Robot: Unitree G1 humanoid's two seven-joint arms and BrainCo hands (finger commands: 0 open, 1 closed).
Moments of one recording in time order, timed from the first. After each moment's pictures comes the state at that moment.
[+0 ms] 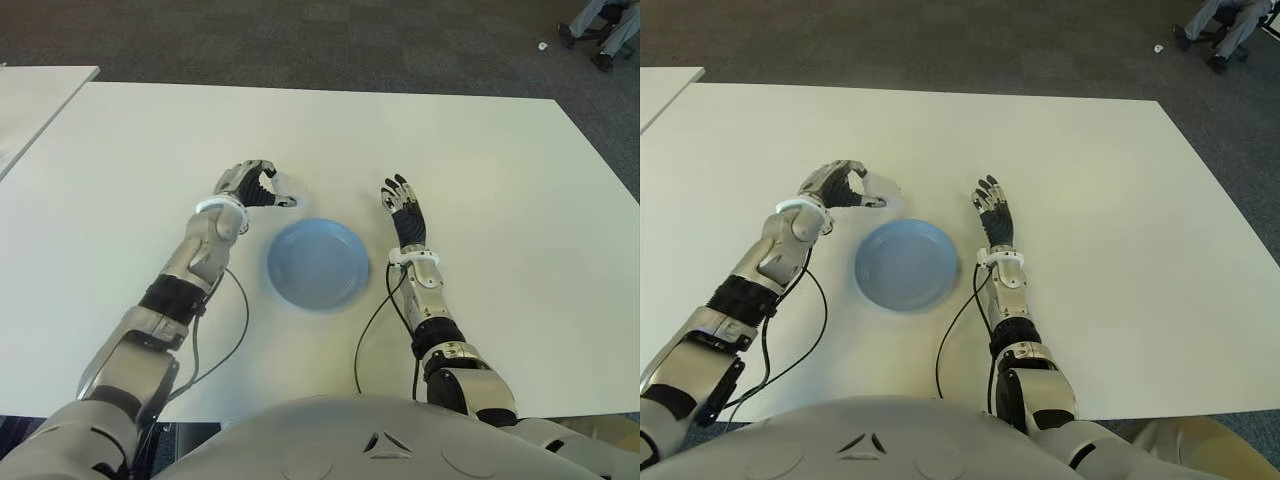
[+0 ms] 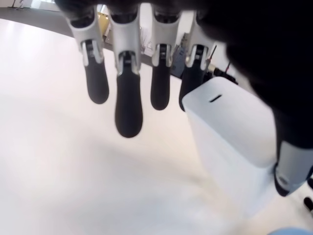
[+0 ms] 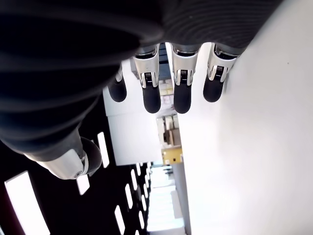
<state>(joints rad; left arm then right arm) -0.37 0.38 -0.31 0.30 0.56 0.18 -0.02 -0.32 0.03 -0.12 0.82 0.08 -0.49 0.07</state>
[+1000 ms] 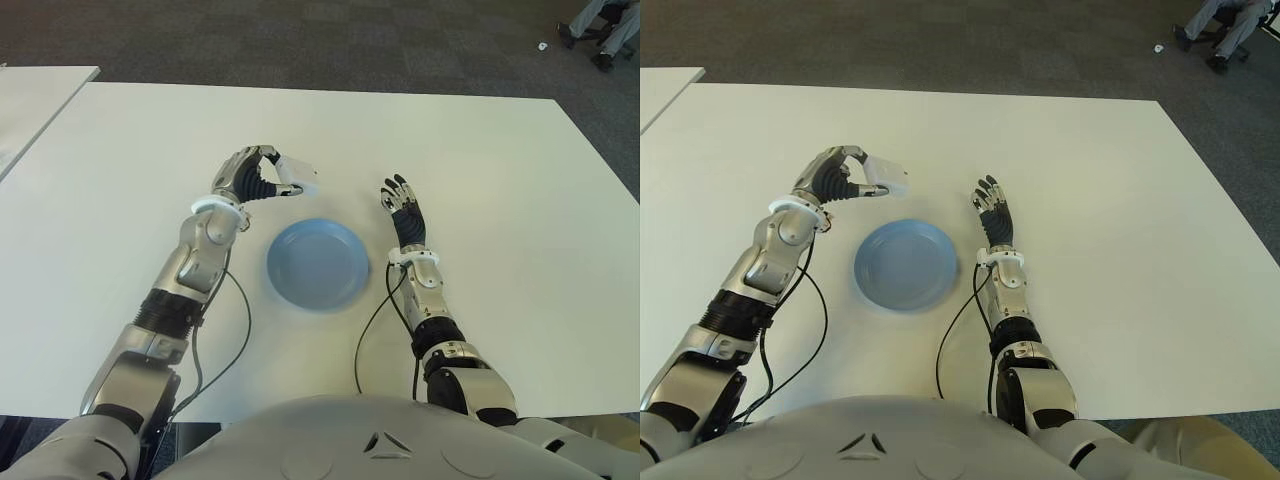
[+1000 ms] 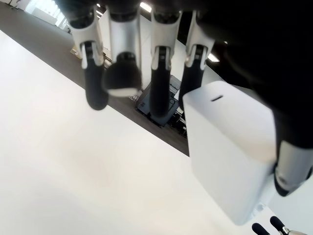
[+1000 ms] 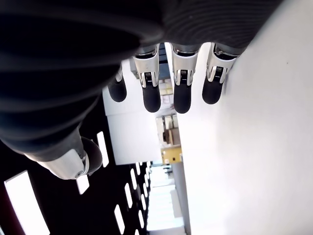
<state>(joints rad) -0.29 0.36 -0.22 0.13 0.51 0.11 -0.01 -0.32 0.04 -0.12 0.83 0.08 -0.49 0.07</state>
